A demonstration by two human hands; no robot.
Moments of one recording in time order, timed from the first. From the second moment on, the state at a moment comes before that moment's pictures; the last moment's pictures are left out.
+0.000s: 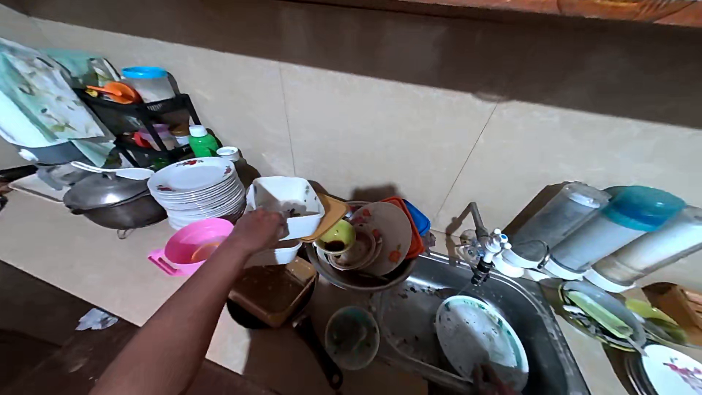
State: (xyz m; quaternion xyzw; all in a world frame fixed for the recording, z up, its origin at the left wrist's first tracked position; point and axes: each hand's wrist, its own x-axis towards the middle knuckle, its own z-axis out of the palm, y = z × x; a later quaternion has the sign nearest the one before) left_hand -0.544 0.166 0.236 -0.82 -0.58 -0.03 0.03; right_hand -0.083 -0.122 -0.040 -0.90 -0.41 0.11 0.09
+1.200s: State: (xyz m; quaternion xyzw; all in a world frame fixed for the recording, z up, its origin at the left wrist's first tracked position) left_hand -0.283 0.038 0.184 -0.87 -0.36 -0.33 -0.06; right_hand -0.058 -0.121 -0.032 -0.81 -0.49 0.30 0.11
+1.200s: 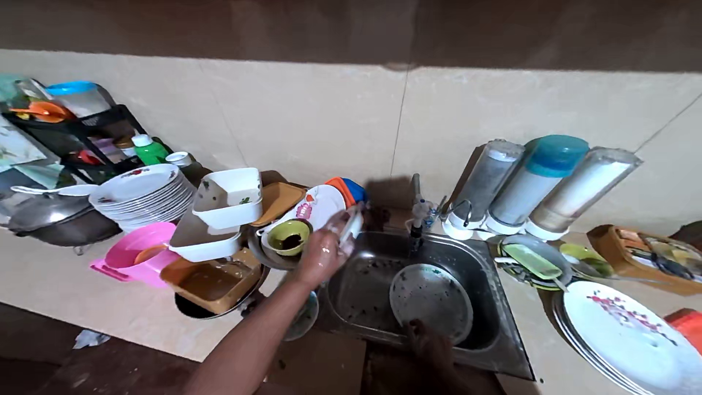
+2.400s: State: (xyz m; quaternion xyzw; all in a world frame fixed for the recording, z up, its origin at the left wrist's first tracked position) left_hand -0.179 -0.031 -0.001 -0.86 -0.44 0.07 -0.26; right_hand 0.023 -0.091 -0.066 -0.63 -0.04 0.21 0.74
